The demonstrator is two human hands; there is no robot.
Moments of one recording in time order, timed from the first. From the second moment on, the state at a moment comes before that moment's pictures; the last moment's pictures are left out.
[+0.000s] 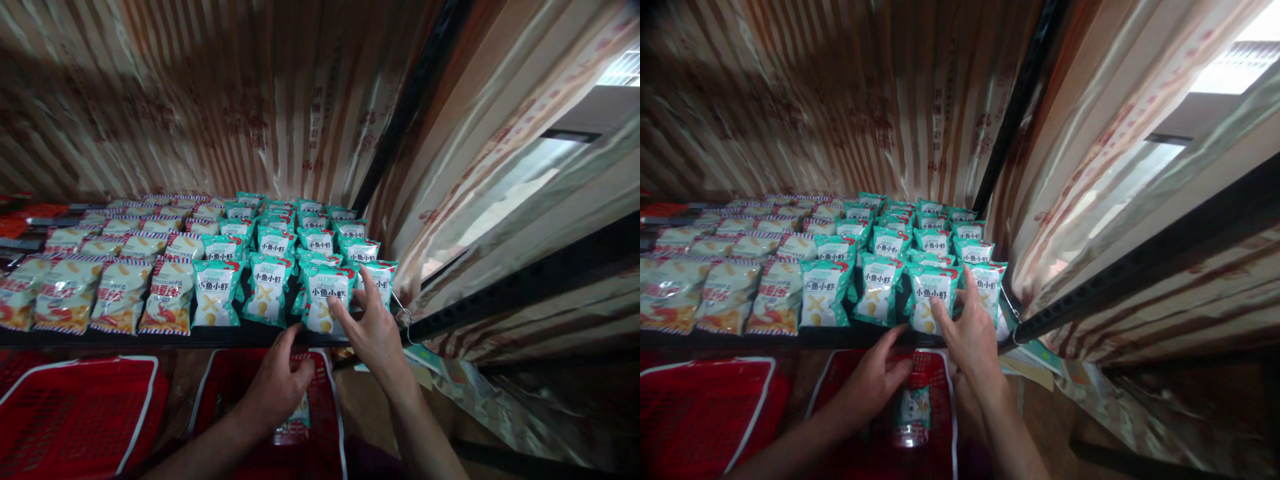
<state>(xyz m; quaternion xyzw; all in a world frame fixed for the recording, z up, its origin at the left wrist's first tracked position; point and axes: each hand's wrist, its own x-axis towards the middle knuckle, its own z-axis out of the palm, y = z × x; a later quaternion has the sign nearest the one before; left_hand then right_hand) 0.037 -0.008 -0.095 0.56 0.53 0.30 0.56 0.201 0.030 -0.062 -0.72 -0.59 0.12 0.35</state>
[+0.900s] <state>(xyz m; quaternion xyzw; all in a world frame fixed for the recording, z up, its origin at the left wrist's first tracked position) 0.022 -0.012 -0.084 0.54 0.57 0.34 0.52 0.180 0.024 -0.056 -0.67 -0.61 0.19 0.37</state>
